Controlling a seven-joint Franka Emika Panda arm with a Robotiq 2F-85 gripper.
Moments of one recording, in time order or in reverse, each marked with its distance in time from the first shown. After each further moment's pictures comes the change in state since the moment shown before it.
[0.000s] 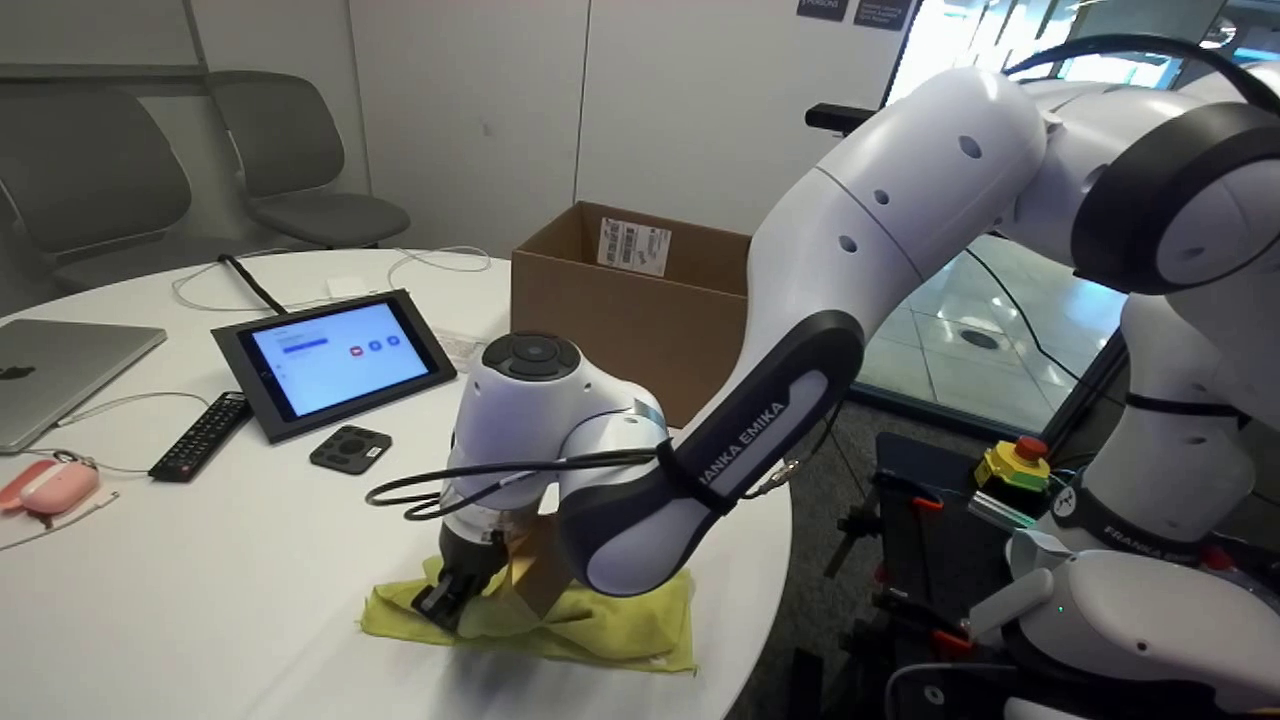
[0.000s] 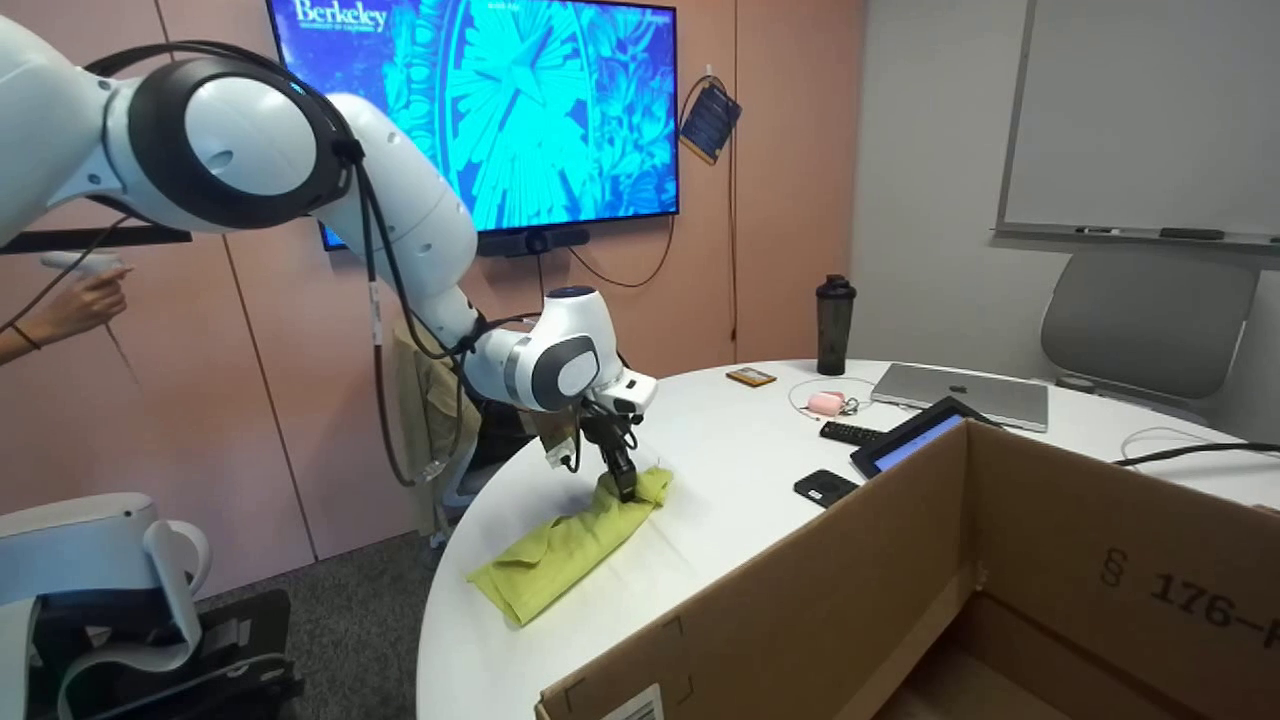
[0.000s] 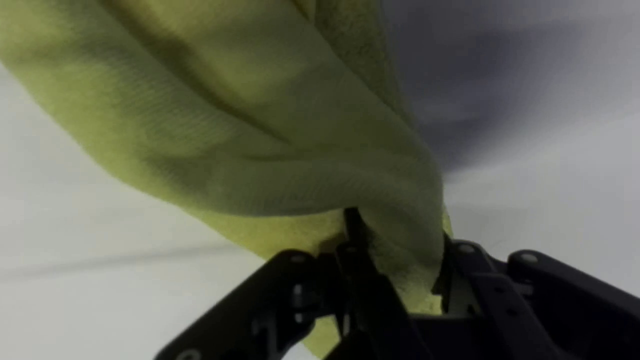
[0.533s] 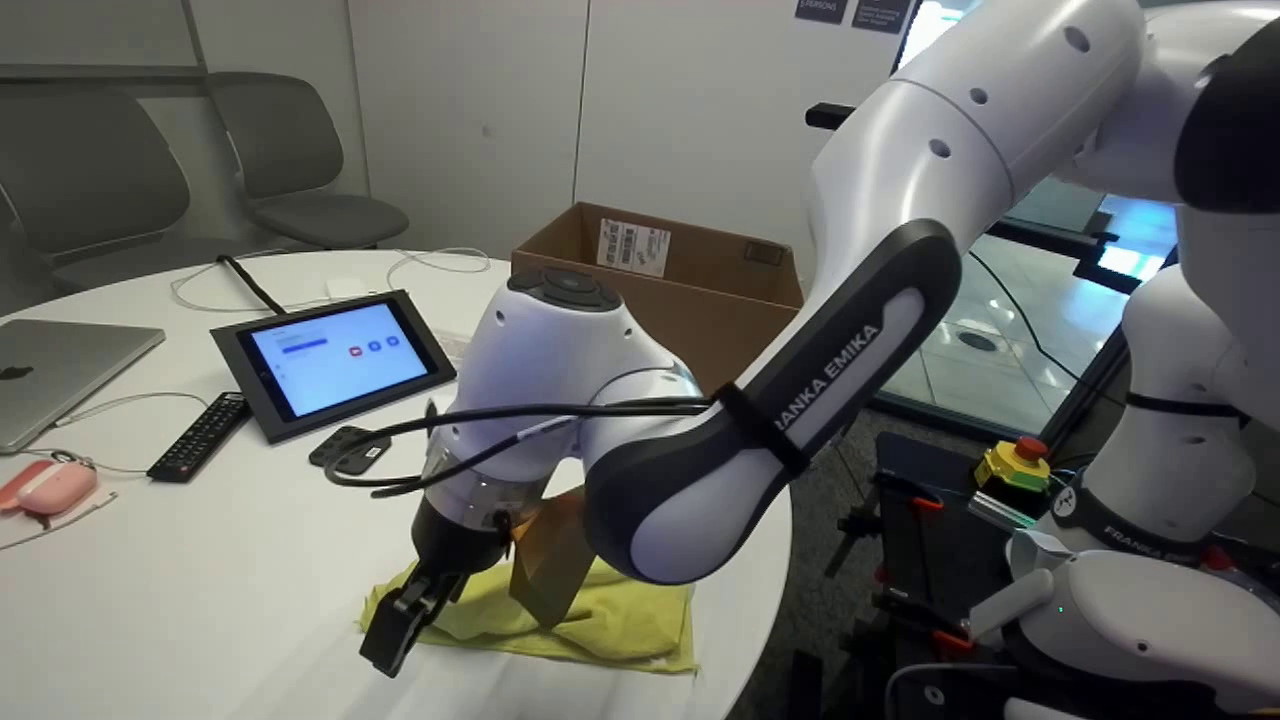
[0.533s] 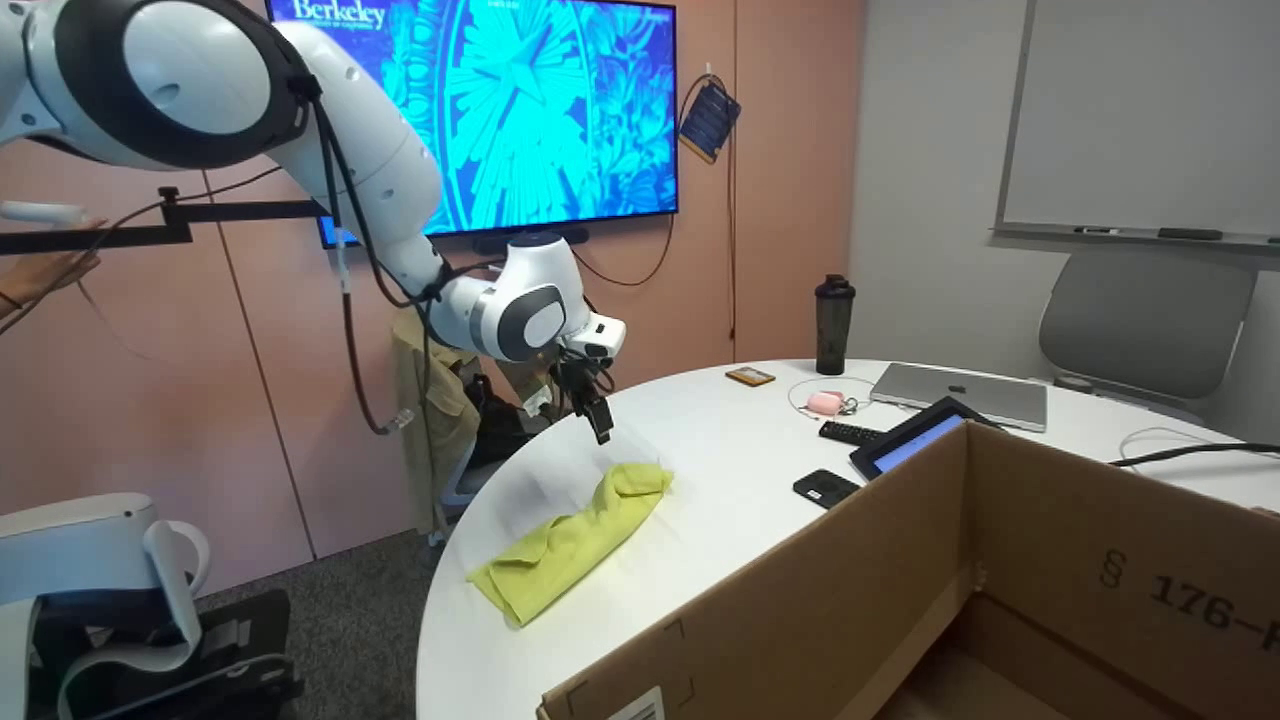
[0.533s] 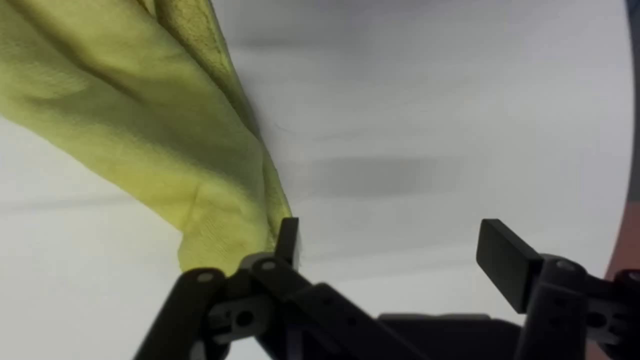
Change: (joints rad) arm -0.030 -0.163 0.127 -0.104 0.019 0.064 -0.118
